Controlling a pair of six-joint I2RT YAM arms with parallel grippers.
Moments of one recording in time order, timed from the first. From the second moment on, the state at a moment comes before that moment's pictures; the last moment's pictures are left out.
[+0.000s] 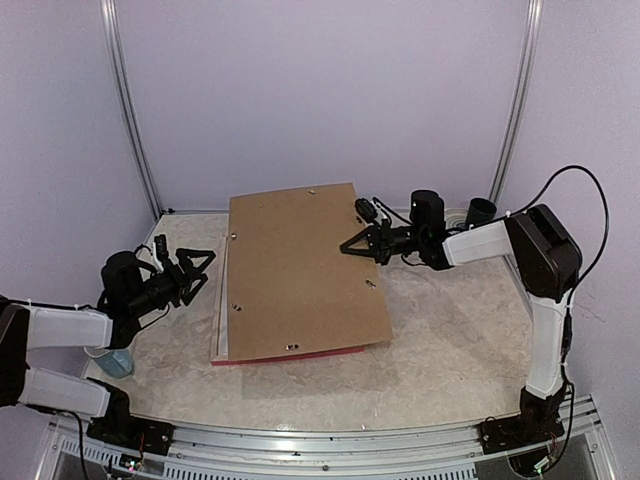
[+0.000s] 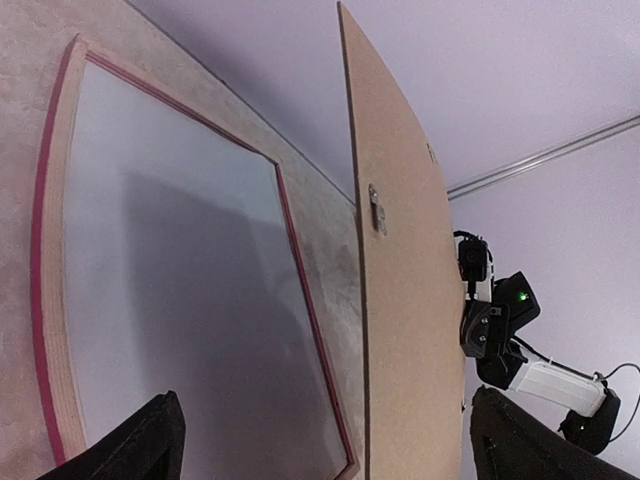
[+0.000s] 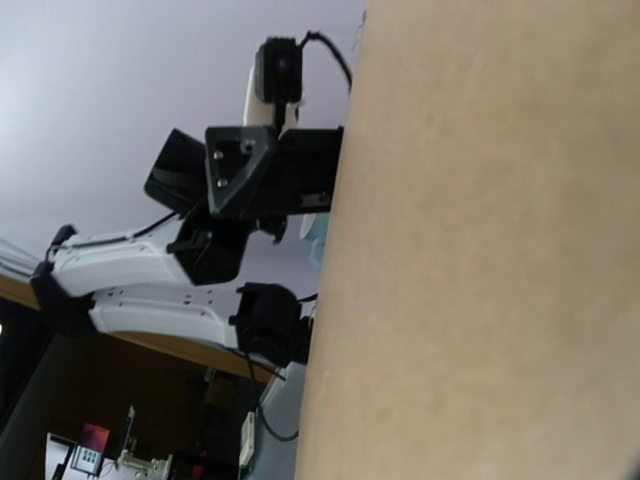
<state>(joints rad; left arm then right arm) -0.21 1.20 0.31 0.76 0.48 -1.00 0.47 2.05 1.25 0.67 -1.27 0.99</state>
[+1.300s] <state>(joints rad) -0.18 1.65 0.37 0.80 0.35 -0.82 0.47 2.51 1.78 0.32 -1.21 0.92</state>
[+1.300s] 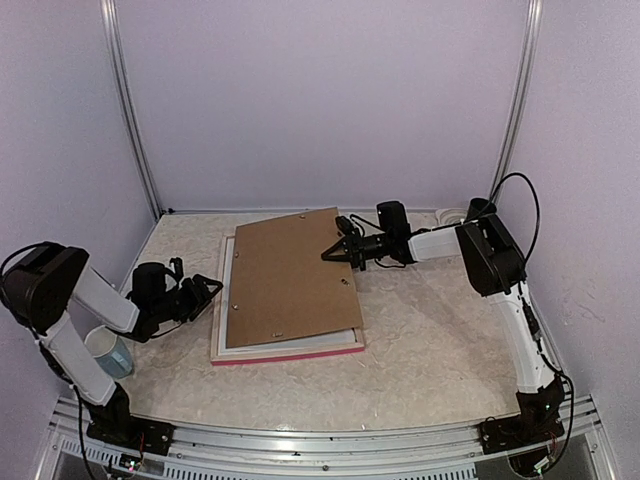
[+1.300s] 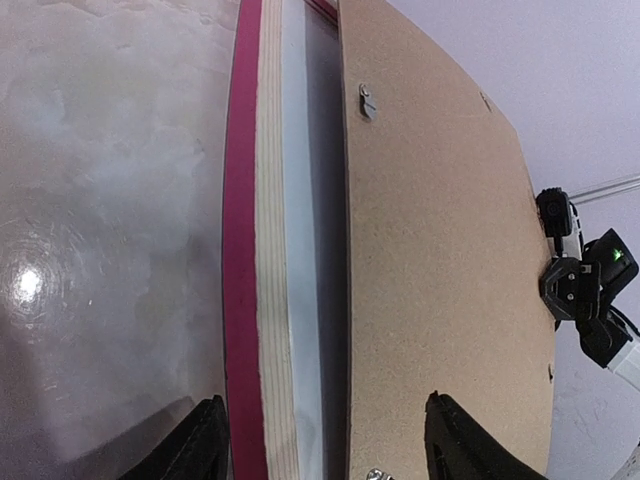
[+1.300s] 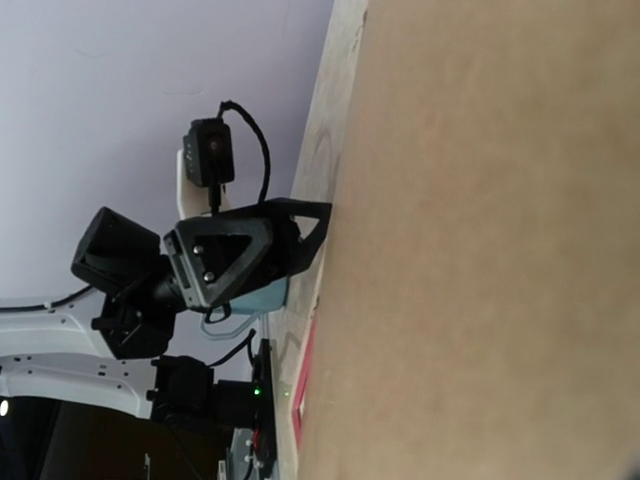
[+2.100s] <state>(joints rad) -0.23 1.81 0.47 0.82 0.39 -0.78 0.47 2.54 1.75 0.26 -1.22 0.86</state>
